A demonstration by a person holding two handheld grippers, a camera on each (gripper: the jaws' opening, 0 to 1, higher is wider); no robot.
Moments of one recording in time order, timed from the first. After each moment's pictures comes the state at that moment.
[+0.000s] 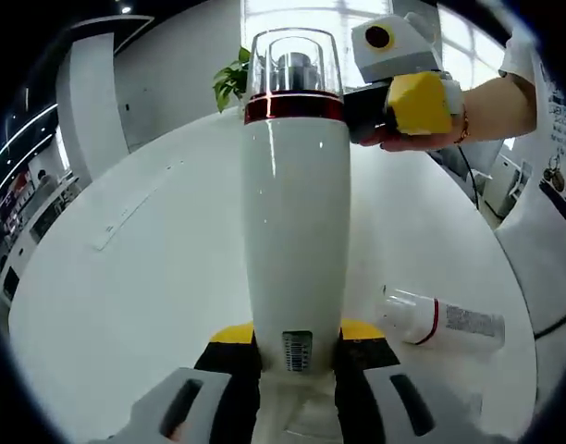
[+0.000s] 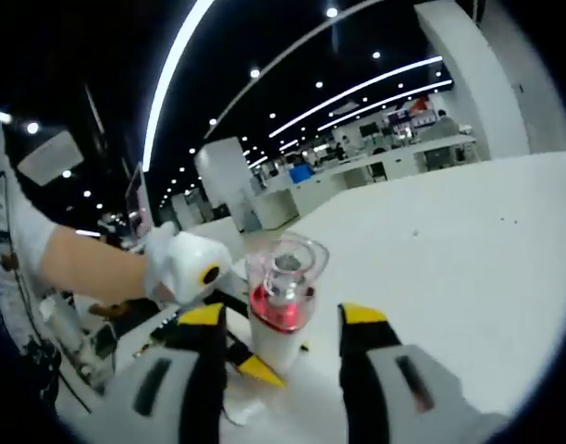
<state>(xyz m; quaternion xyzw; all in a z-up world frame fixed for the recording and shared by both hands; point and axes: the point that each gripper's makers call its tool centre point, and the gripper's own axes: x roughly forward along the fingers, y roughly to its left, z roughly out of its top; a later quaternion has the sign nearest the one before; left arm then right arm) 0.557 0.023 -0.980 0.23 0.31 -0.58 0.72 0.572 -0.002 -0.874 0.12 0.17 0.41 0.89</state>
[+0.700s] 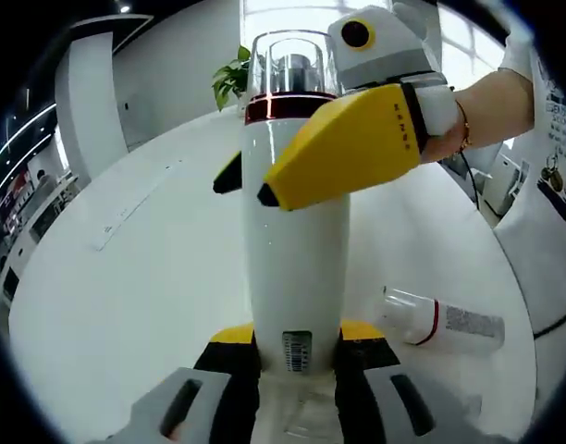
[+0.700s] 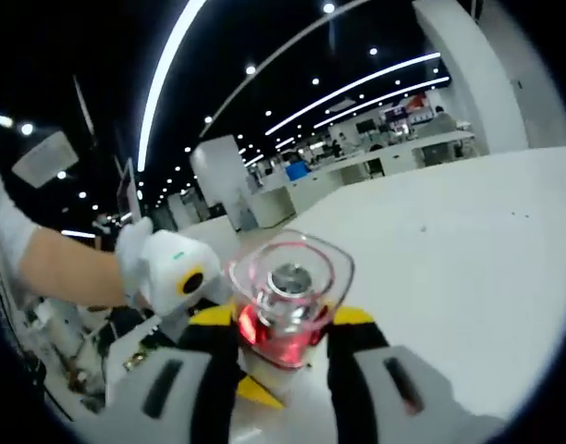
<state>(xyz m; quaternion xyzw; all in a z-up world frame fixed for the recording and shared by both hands) 0.557 0.023 -0.981 0.23 0.31 -0.58 0.72 0.587 0.014 -0.880 0.13 0.17 0.39 0.89</state>
